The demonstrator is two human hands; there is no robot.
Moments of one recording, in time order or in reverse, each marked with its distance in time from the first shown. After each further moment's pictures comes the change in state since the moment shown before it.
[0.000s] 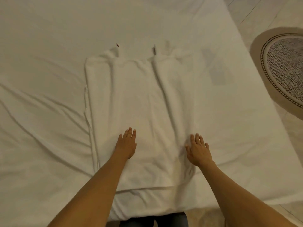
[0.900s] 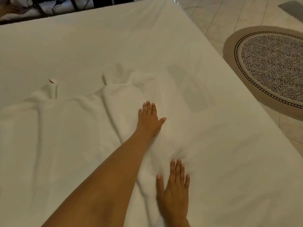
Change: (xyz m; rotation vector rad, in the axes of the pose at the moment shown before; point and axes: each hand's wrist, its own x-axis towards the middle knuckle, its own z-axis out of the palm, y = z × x) left_hand 0.312 0.206 -0.152 -0.078 0.283 0.221; right_hand 0.167 0.003 0.048 0.425 0.527 0.182
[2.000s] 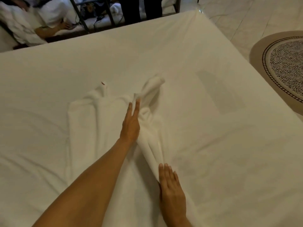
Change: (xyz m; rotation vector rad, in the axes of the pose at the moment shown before) left_hand -0.143 -0.161 -0.055 -0.324 0.424 -0.159; right_hand -0.099 -0.105 -0.009 0.071 0.208 -0.519
